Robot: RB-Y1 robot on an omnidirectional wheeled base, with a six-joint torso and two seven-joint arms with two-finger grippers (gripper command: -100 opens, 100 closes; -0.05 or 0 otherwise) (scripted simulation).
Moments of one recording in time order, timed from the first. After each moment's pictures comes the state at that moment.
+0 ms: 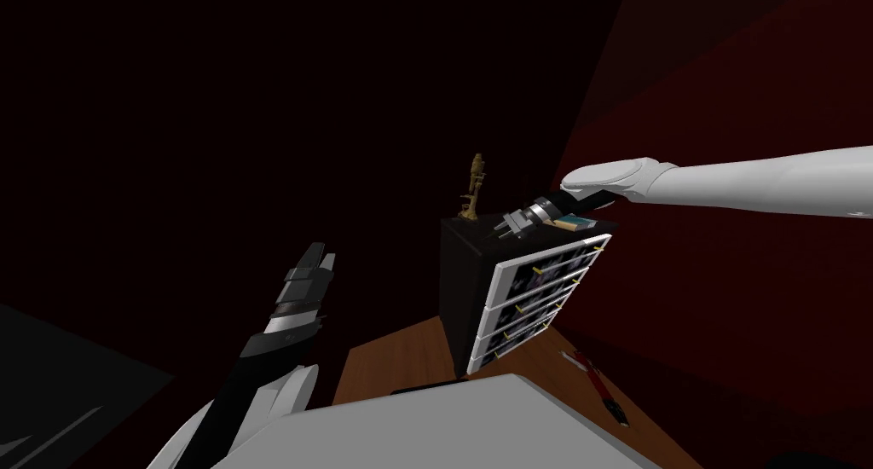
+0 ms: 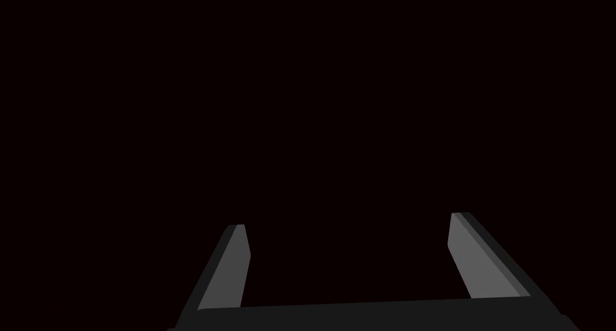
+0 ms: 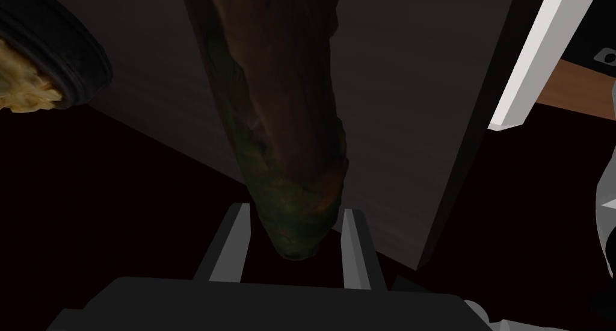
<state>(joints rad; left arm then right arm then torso) 0.48 0.05 0.07 -2.35 -0.12 -0.35 -0.10 0.92 -2.18 -0.86 -1.39 0.39 -1.10 0.30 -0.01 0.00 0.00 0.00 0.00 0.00</state>
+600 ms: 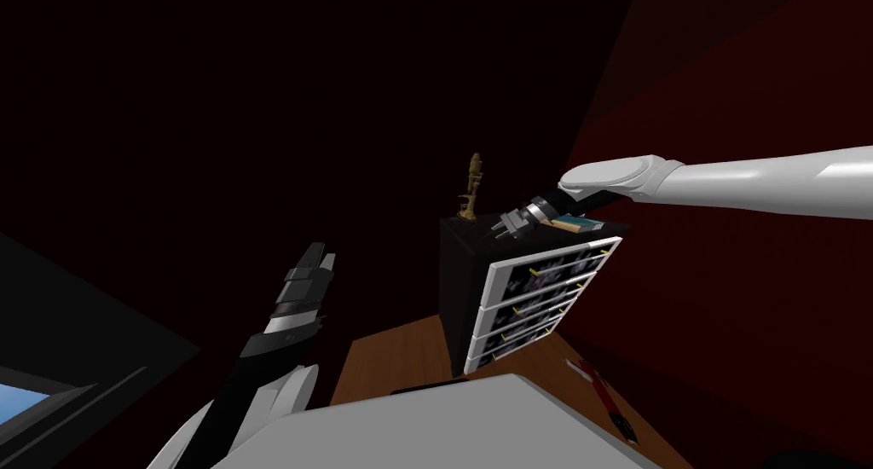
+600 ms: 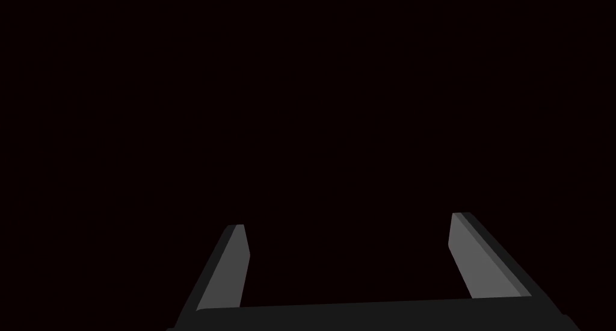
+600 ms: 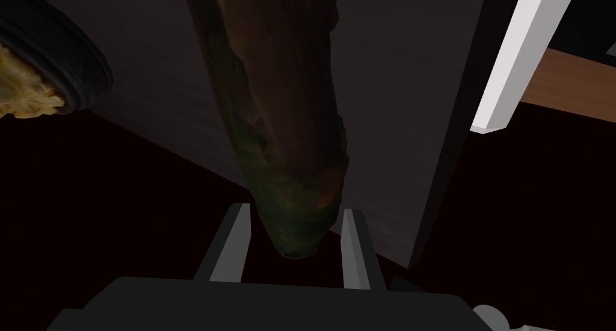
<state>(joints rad) 0.48 0.05 0.07 -2.35 -0.12 -0.35 -0.10 0.88 -2.14 -0.90 -1.51 0.50 -1.04 0.13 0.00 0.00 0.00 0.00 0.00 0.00</state>
